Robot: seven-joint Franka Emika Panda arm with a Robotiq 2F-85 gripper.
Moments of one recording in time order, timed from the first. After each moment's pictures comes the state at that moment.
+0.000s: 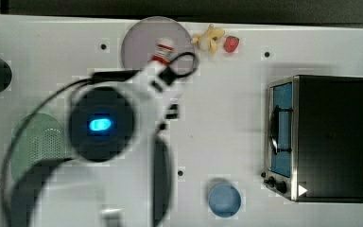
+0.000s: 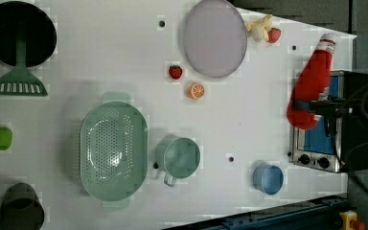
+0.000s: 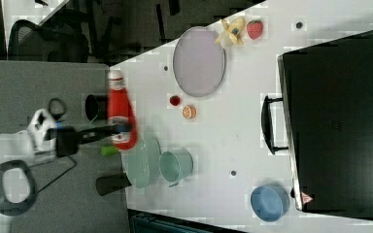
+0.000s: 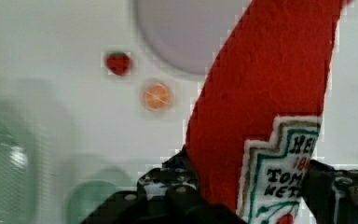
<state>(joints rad) -0.09 -0.16 0.29 -2.05 0.02 0.42 -0.66</state>
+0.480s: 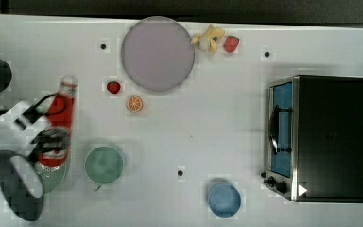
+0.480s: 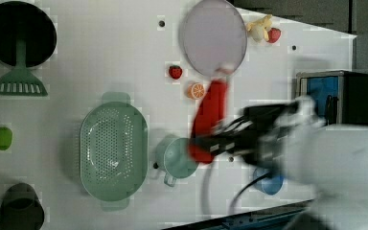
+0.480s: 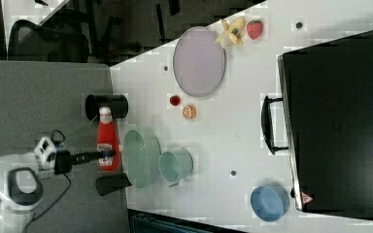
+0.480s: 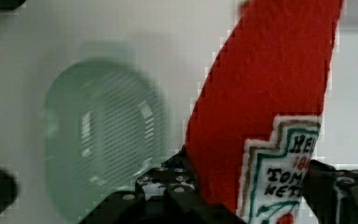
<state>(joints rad) 0.02 0.04 0.62 -2.06 0.01 0.54 -0.21</state>
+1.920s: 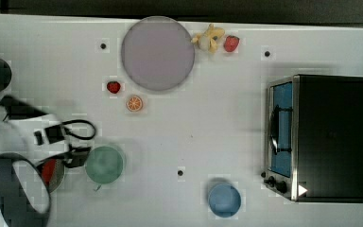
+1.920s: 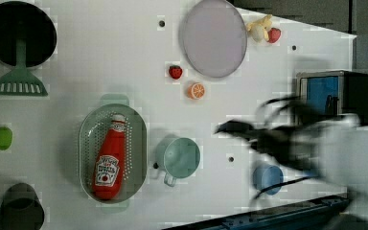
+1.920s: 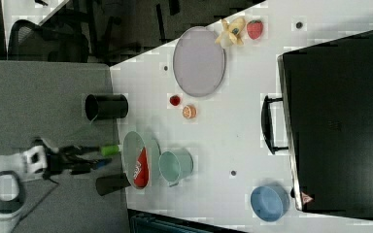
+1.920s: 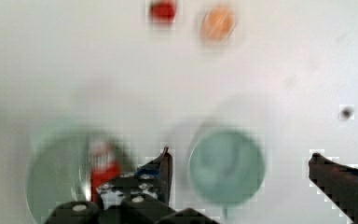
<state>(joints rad) -0.06 -0.10 0.59 -2.02 -0.01 0.36 0.22</state>
